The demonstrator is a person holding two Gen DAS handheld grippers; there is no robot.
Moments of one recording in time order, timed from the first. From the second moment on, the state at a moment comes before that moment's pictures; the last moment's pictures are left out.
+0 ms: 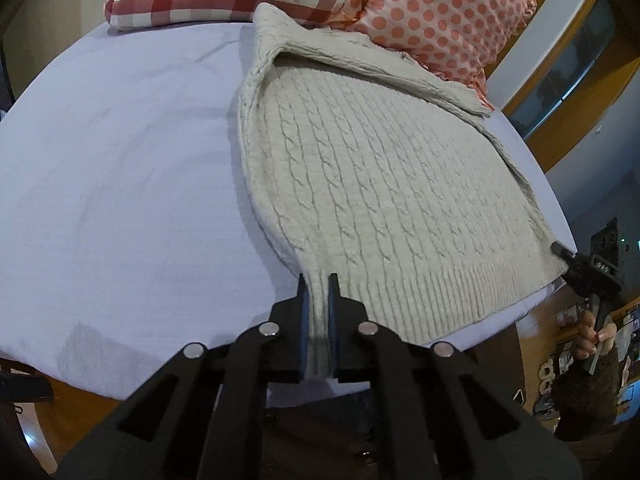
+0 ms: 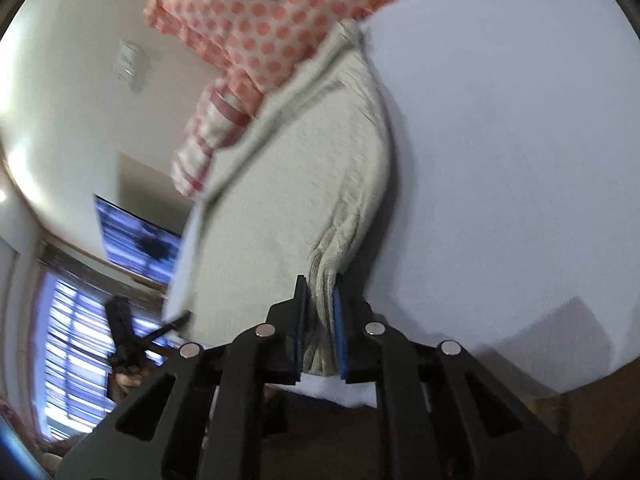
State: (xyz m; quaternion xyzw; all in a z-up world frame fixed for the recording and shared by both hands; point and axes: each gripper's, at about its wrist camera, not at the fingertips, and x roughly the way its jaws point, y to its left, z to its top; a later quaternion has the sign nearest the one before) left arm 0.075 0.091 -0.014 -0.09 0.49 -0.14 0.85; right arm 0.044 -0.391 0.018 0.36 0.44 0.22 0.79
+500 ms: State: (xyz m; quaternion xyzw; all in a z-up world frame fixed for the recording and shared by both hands) left arm 0.197 0.121 0.079 -0.18 0.40 -0.13 0.89; right arm 0.165 -0.397 0.090 0.52 0.28 0.24 0.77
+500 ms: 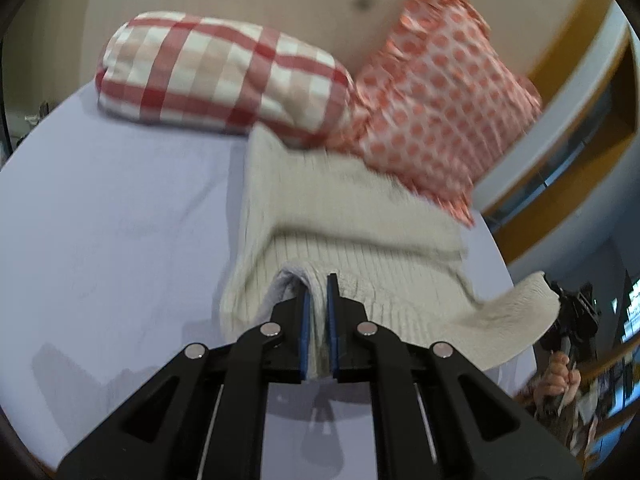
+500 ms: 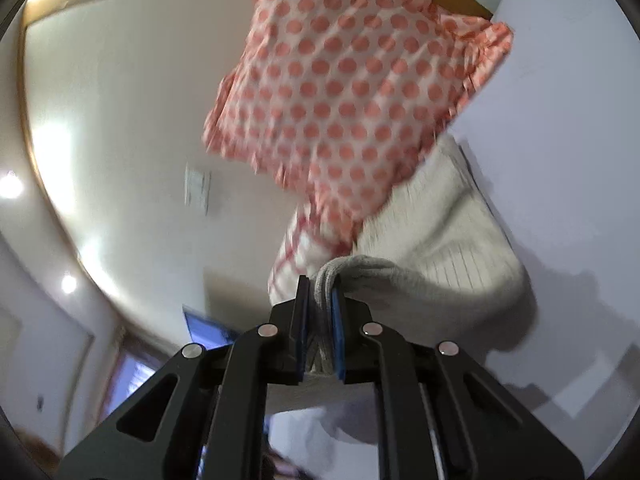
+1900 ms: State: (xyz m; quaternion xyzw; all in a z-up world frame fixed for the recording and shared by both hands) left arm 0.399 0.093 0.015 -0.08 0.49 0.02 0.87; right arm 0.367 -0.251 0.035 0.25 0.49 0.15 0.82
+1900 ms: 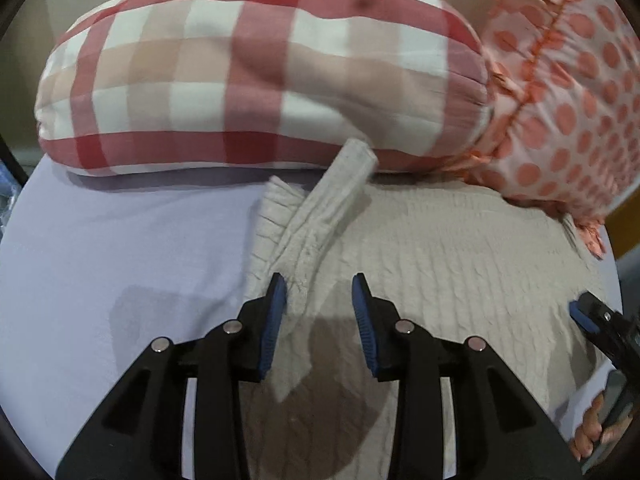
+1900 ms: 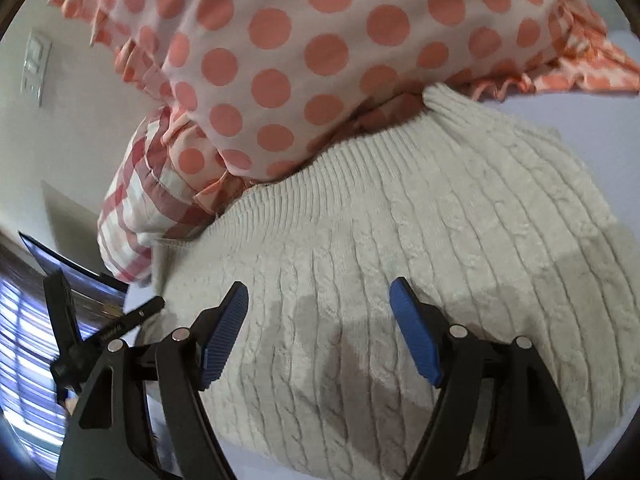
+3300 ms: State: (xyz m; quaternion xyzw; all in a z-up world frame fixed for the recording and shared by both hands) left arm 0.316 0.128 -0.010 -0.34 0.48 0.03 0.81; right arm 0.345 -0.166 0.041 0.05 0.43 0.12 0.89
